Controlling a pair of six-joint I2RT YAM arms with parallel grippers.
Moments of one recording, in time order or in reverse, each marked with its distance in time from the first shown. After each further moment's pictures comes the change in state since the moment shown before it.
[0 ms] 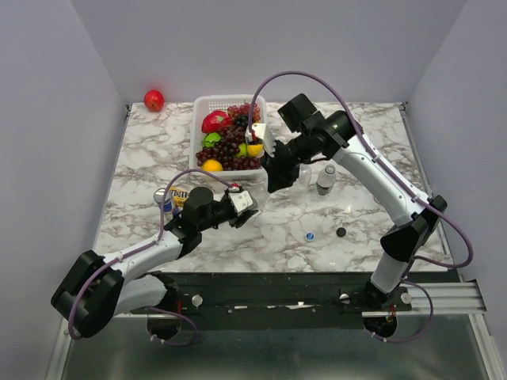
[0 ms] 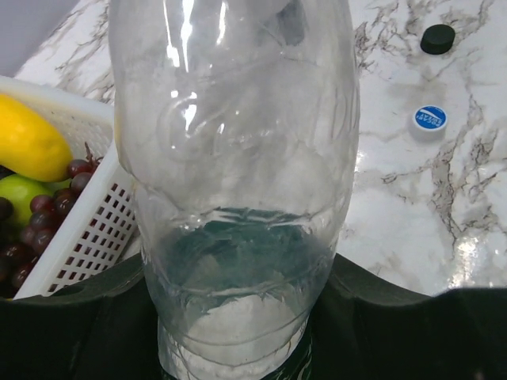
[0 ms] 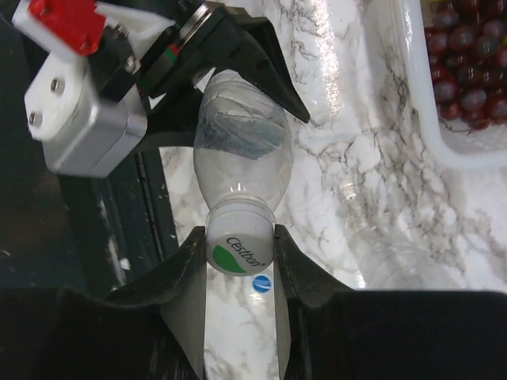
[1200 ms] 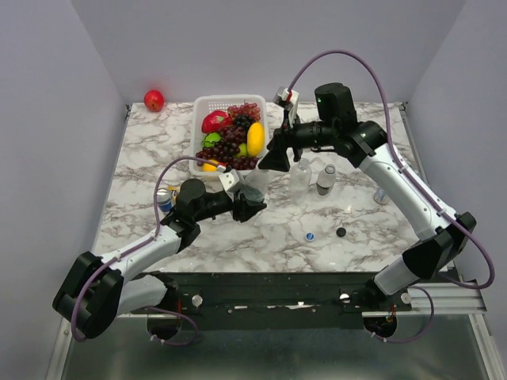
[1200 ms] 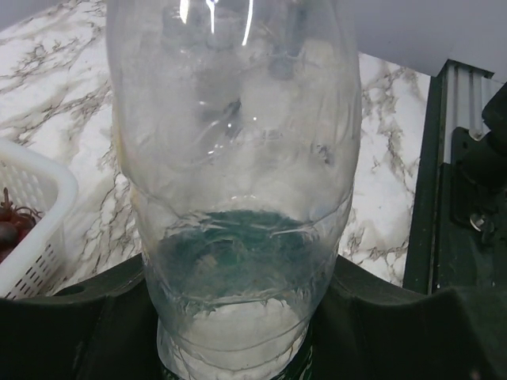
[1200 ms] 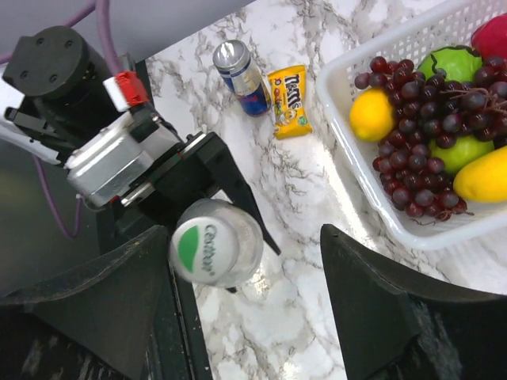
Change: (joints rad) left arm 0.057 0.005 0.060 0.120 0.196 -0.427; right arm -0.143 -0.209 -0.278 0.597 -0.201 0.443
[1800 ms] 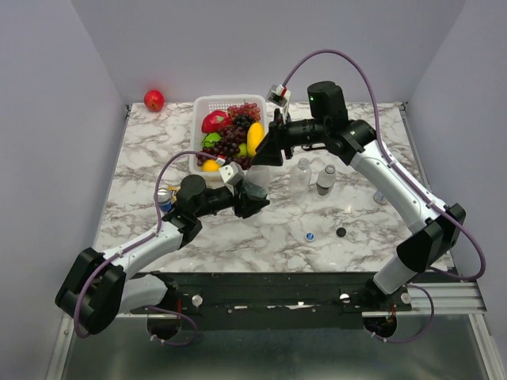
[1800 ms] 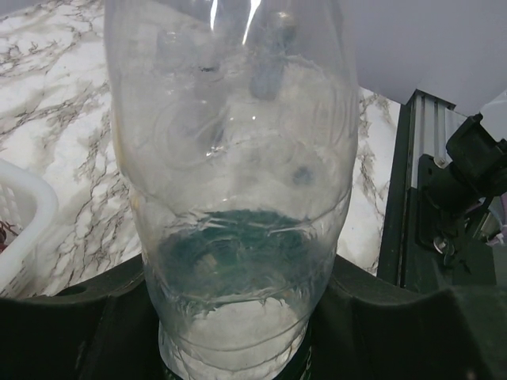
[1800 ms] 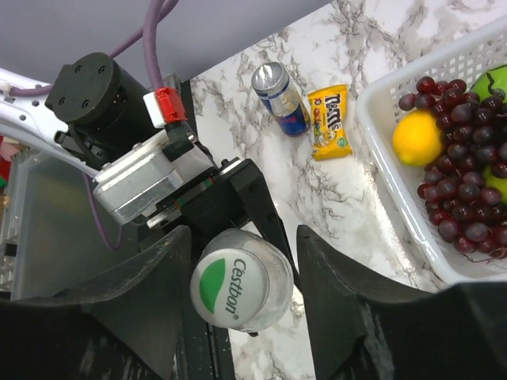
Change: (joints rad) left arm 0.005 0.032 0.045 0.028 0.034 -0.126; right arm 0.005 0.067 0.003 0.120 -0.110 0.130
